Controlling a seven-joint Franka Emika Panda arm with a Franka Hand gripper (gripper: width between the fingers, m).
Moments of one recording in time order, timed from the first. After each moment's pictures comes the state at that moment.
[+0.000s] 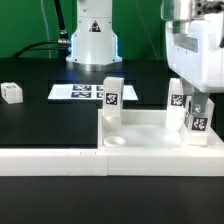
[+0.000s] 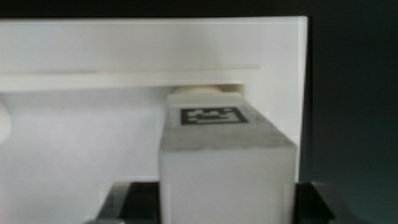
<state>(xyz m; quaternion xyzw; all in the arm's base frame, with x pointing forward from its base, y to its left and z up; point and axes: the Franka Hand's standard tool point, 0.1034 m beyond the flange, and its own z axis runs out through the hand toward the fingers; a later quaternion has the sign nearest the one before) 0.678 0.100 0.079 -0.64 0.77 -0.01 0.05</state>
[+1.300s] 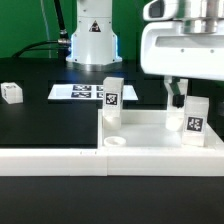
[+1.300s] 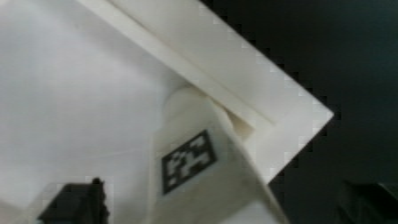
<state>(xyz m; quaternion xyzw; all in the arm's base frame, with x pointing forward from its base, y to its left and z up) 0.673 0.104 0.076 -0.90 0.42 -0.09 0.05</state>
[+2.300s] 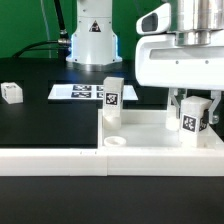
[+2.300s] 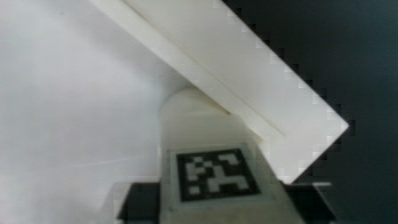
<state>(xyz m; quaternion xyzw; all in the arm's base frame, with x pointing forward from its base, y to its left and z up) 0.674 0.106 0.063 -0.88 0.47 -0.08 0.06</state>
